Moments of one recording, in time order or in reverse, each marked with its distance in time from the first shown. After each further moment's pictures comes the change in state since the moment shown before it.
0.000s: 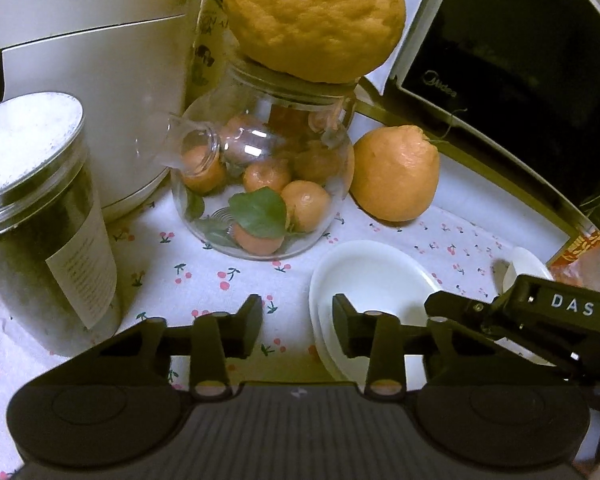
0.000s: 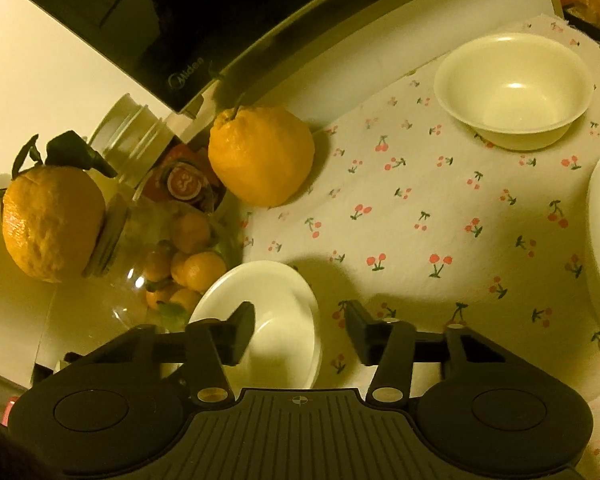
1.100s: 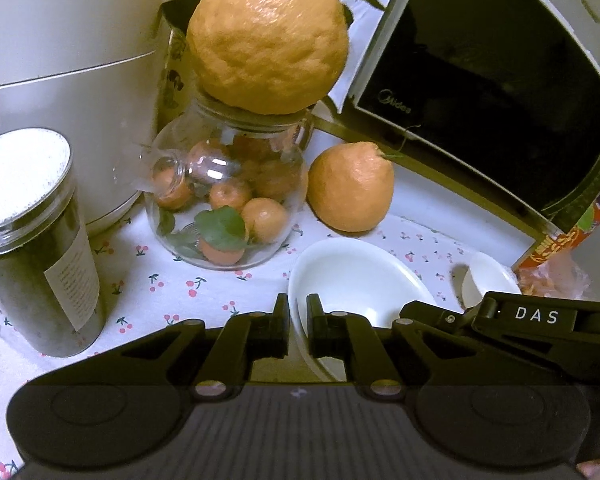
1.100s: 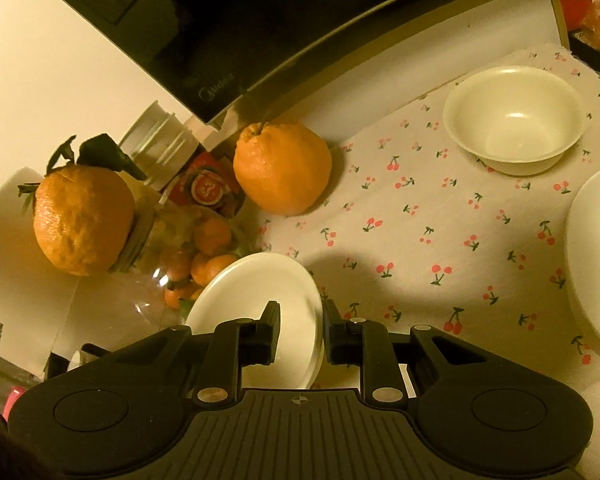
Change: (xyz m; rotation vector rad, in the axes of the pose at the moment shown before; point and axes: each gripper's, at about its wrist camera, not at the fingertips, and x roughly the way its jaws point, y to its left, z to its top) left arm -0.026 -0.013 0.002 0.024 -0.030 -0.082; right arm -0.029 0.005 0.001 -0.048 -0.038 0.020
